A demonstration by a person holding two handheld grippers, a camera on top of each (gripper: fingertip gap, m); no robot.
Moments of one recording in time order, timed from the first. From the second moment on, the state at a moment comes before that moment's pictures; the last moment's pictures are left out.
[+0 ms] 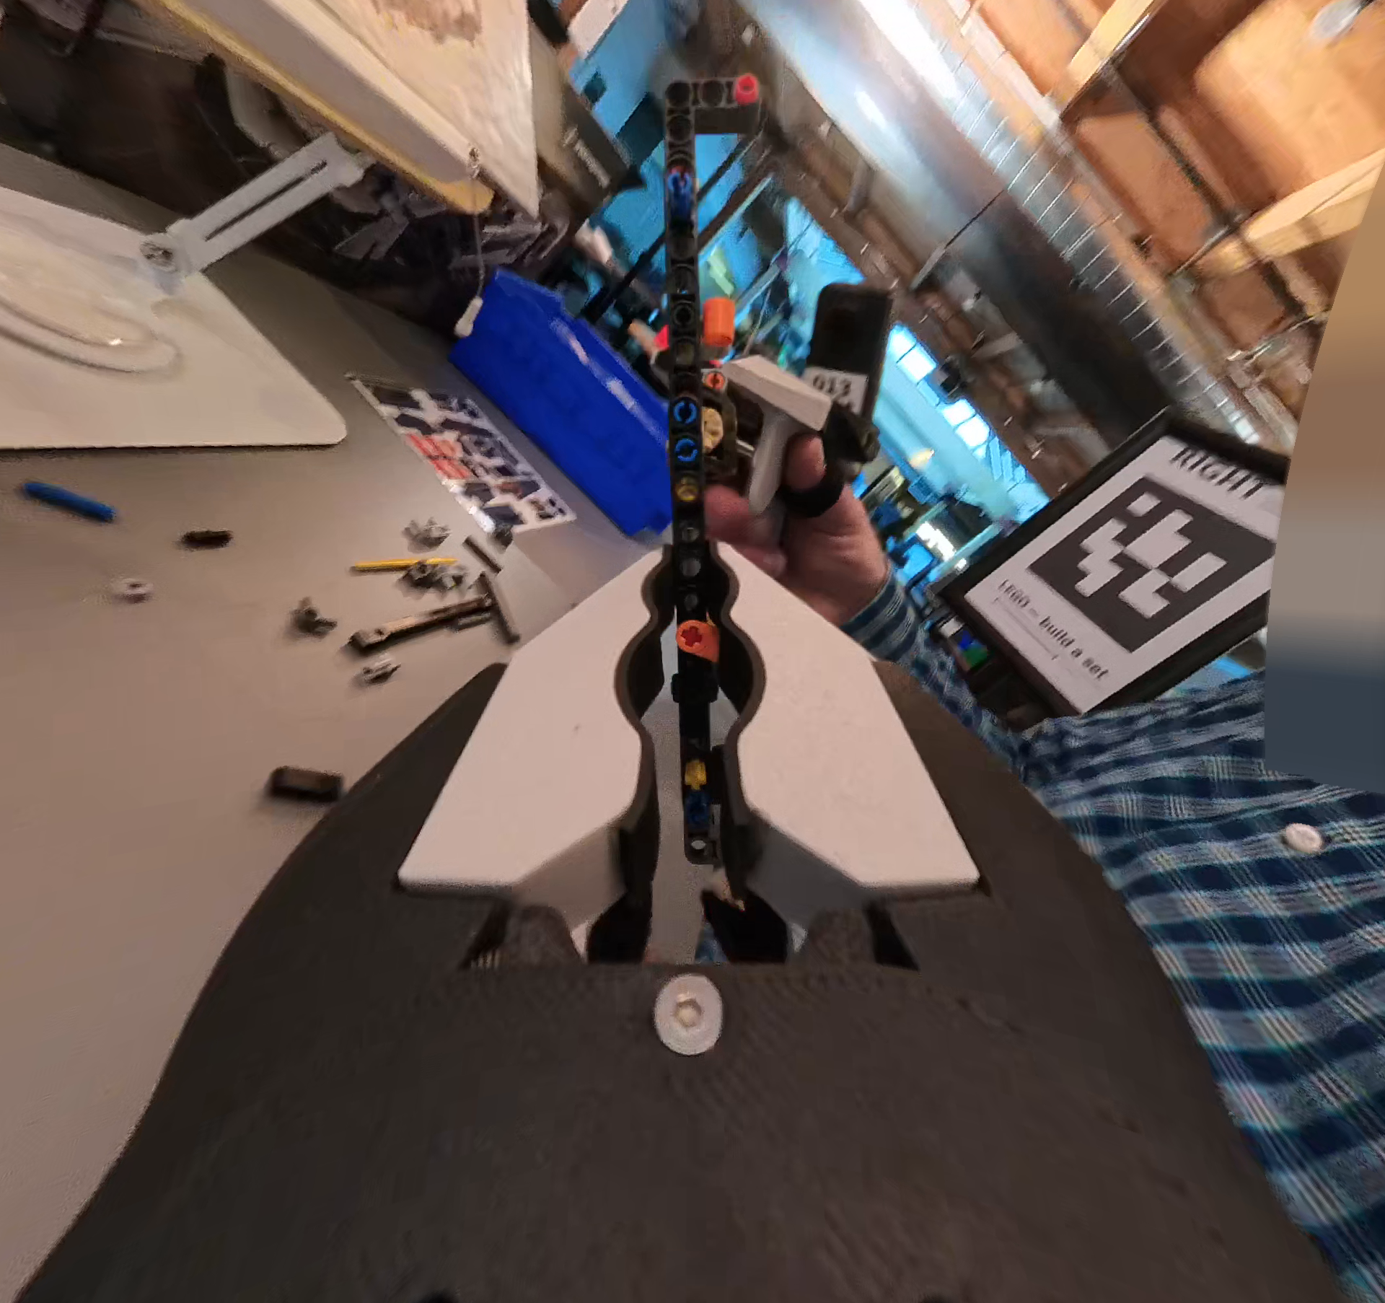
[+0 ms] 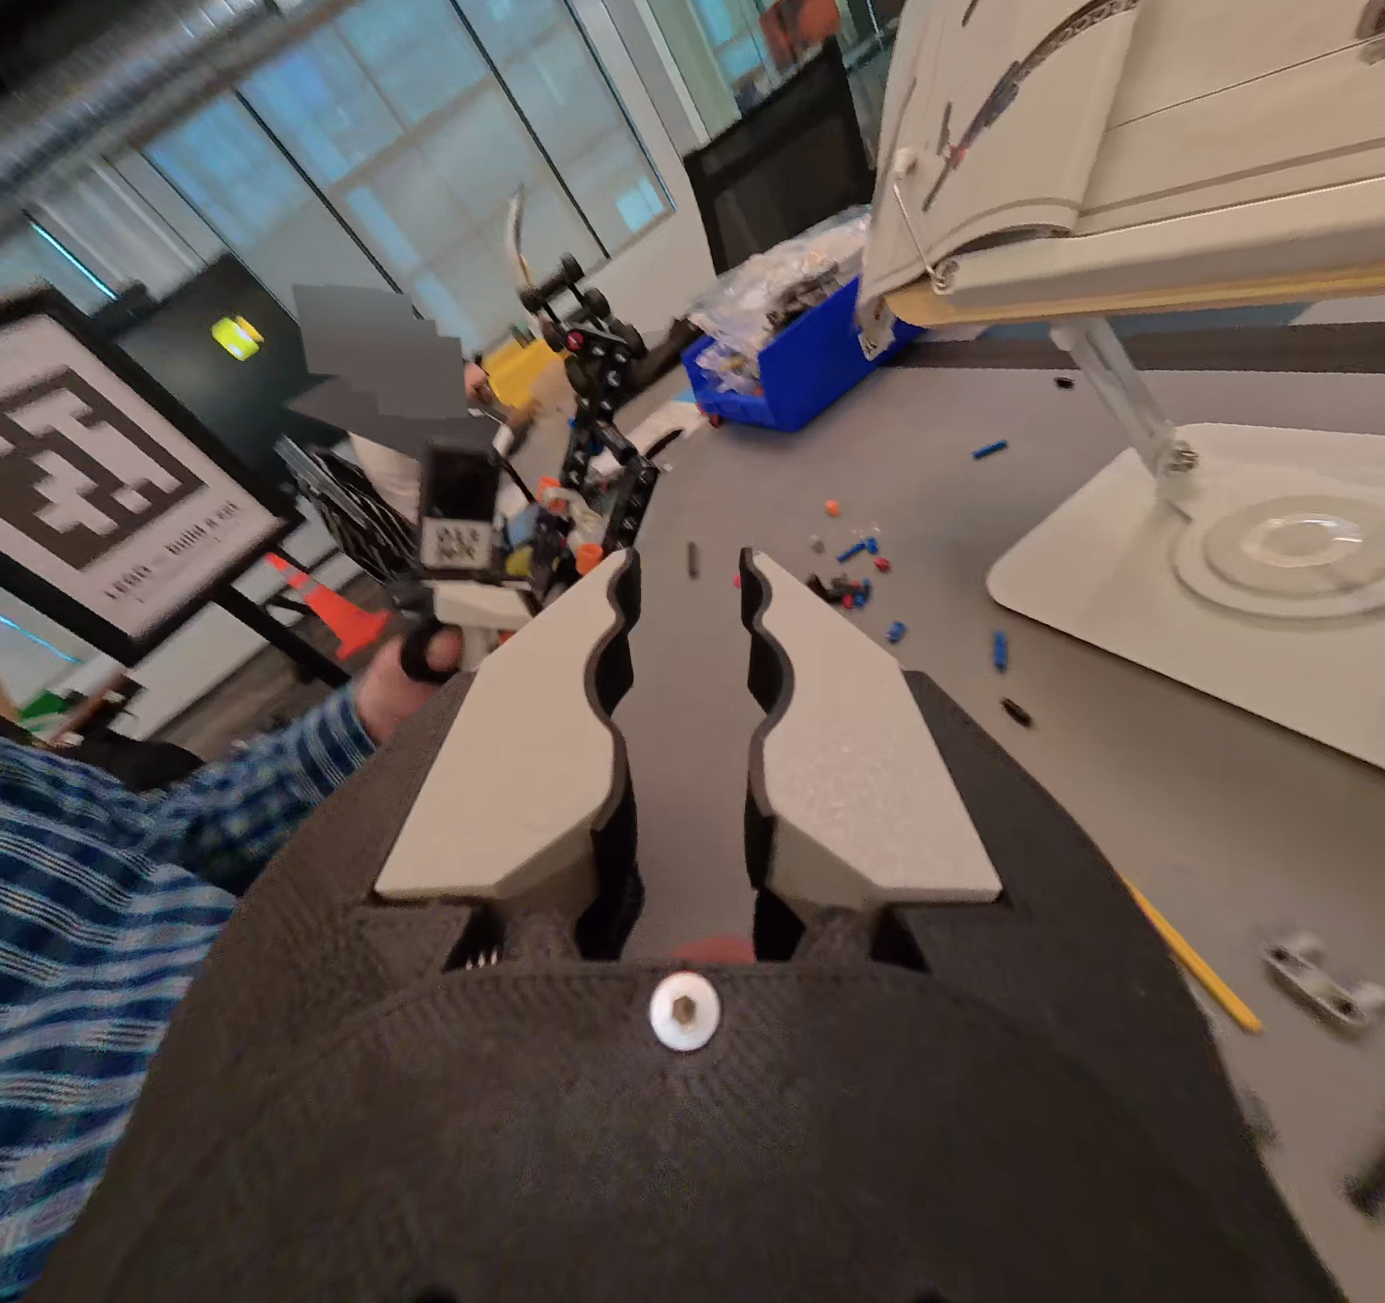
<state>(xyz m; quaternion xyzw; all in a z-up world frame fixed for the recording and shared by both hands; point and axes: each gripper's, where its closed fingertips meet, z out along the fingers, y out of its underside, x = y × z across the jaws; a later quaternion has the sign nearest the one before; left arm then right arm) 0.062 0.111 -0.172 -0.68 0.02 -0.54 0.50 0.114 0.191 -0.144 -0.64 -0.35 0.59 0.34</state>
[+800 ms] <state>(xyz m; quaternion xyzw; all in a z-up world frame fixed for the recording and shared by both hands) -0.001 0.056 -0.314 -0.90 0.21 -0.35 0.18 0.261 0.220 -0.228 -0.75 -0.47 0.31 0.34</state>
